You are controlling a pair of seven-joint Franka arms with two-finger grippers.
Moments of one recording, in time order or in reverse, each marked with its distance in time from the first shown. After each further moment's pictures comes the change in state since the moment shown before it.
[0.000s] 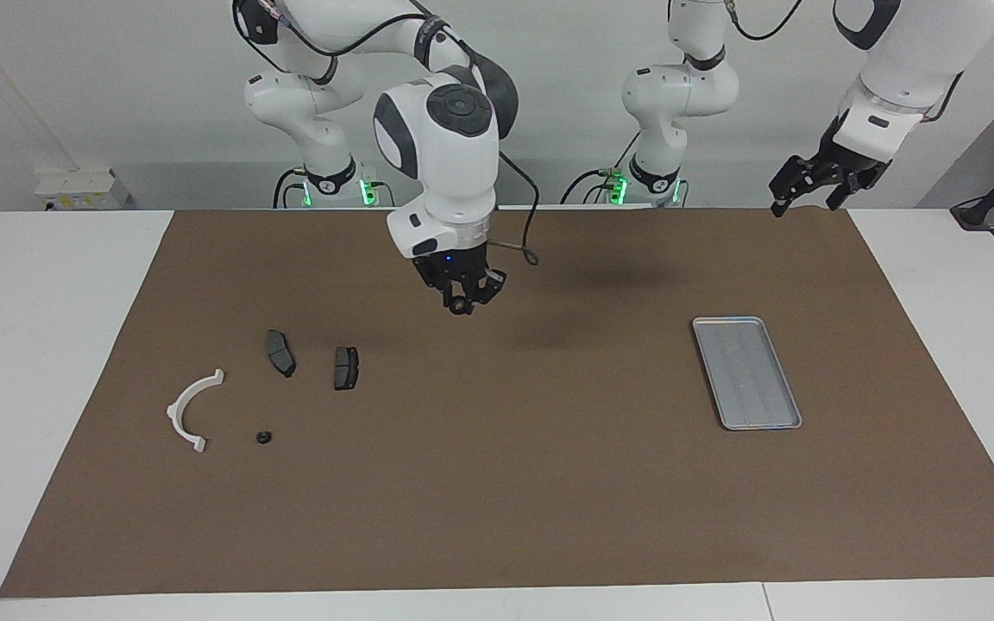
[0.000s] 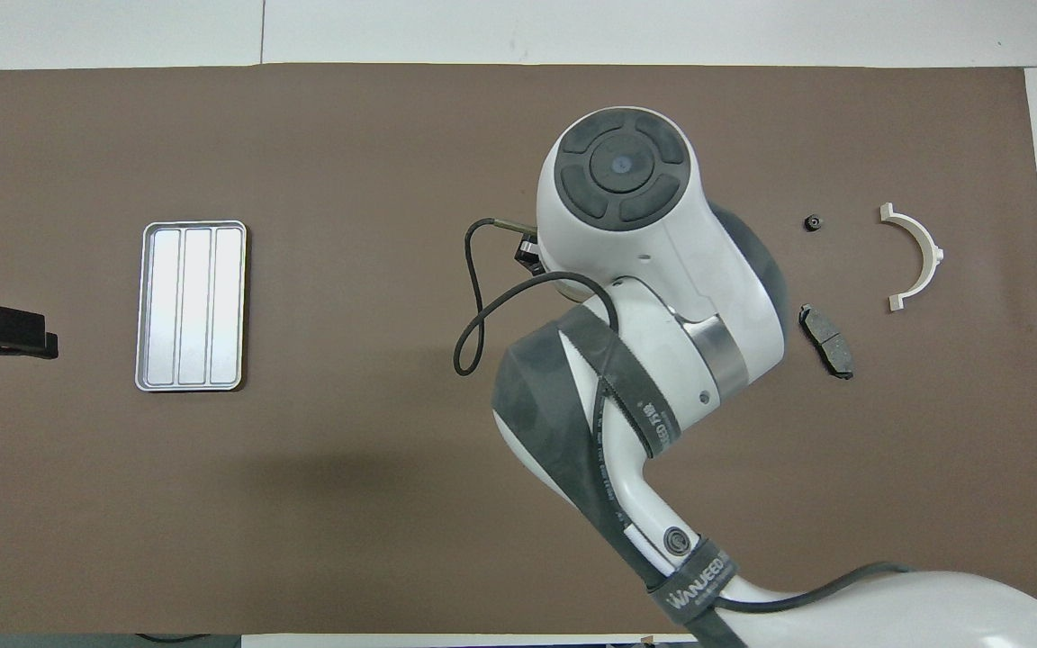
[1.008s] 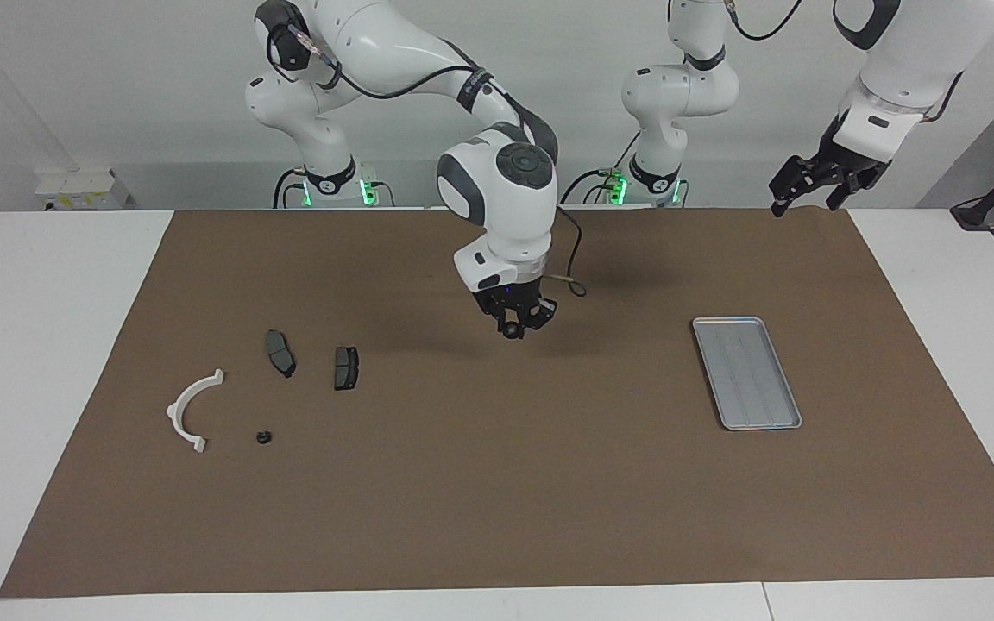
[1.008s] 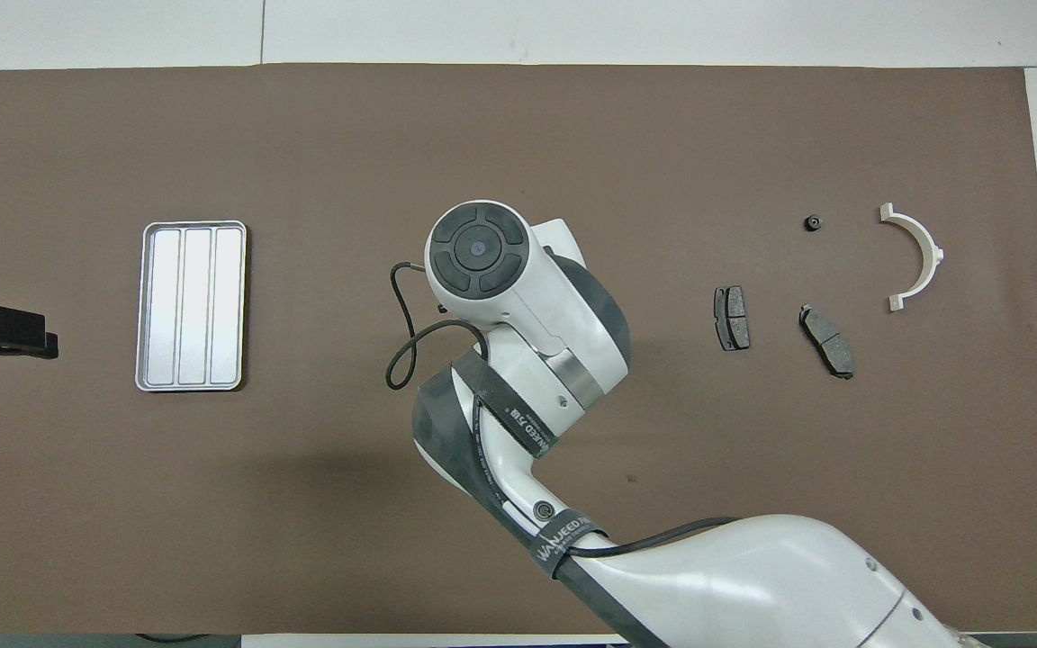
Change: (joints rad) left arm 0.000 0.000 0.000 0.000 0.000 0.000 0.000; right arm 0.108 0.189 0.000 -0.020 -0.012 0.240 0.102
